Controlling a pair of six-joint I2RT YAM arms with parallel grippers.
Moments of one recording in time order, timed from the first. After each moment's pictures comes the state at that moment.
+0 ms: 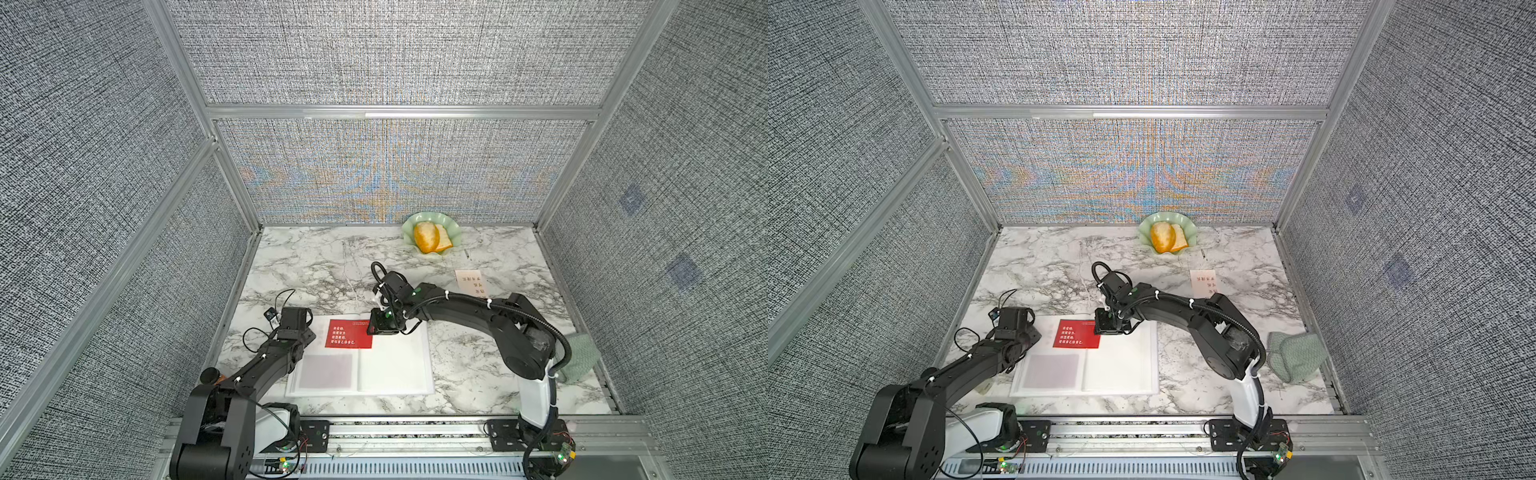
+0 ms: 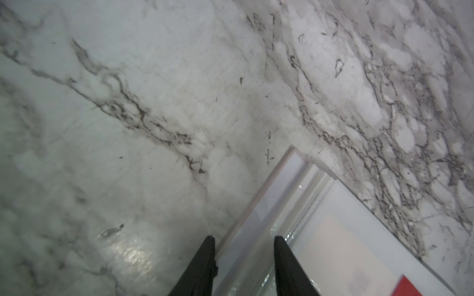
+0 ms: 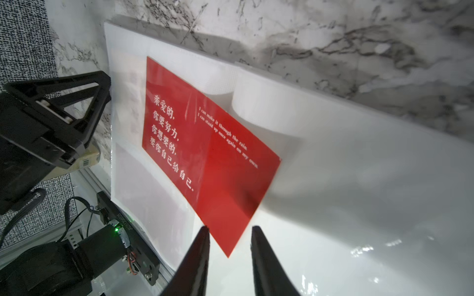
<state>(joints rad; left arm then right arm) -0.13 1.22 0.37 -0.15 -0.21 -0.81 0.87 2.00 1.43 -0.51 -0.37 0.68</state>
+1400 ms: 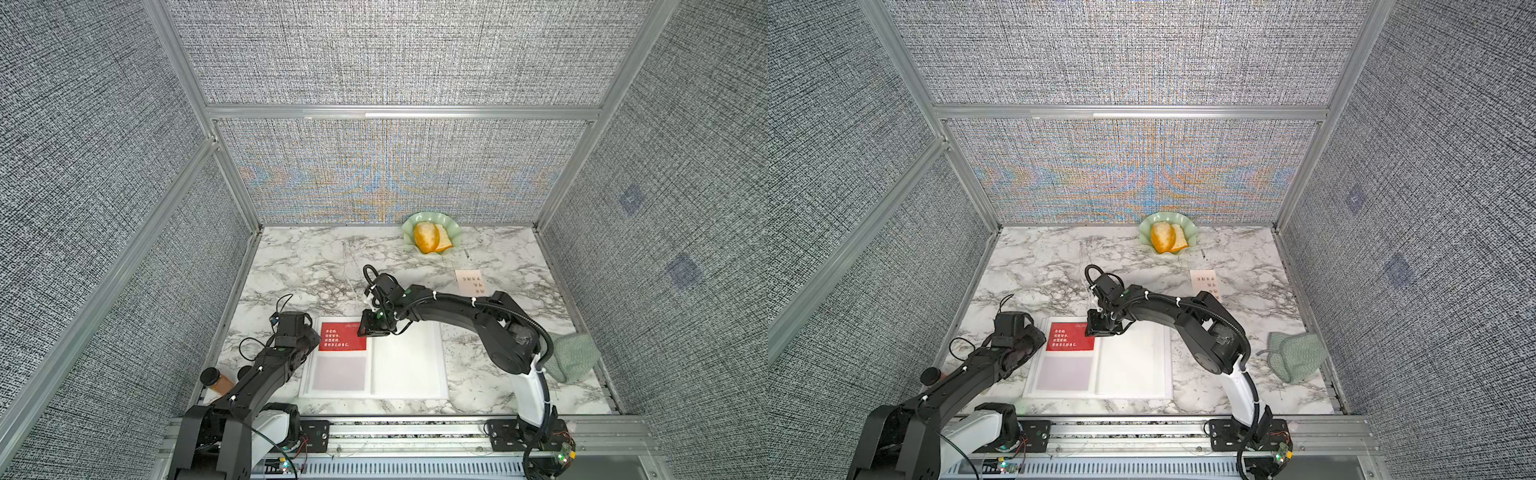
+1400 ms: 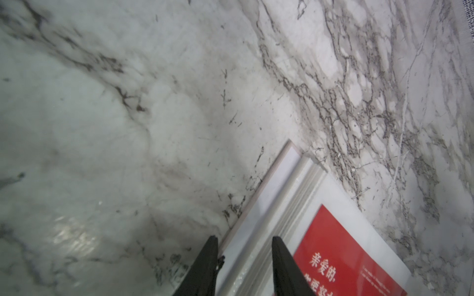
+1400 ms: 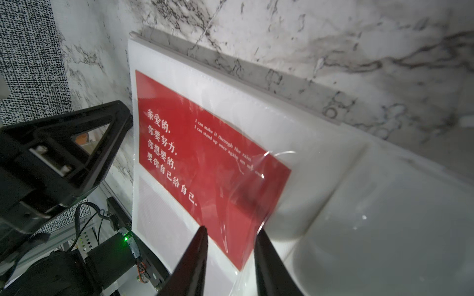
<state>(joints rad) -0.13 1.08 0.31 -0.18 0.02 -0.88 0.89 2.09 1.49 -0.46 -0.42 0.72</state>
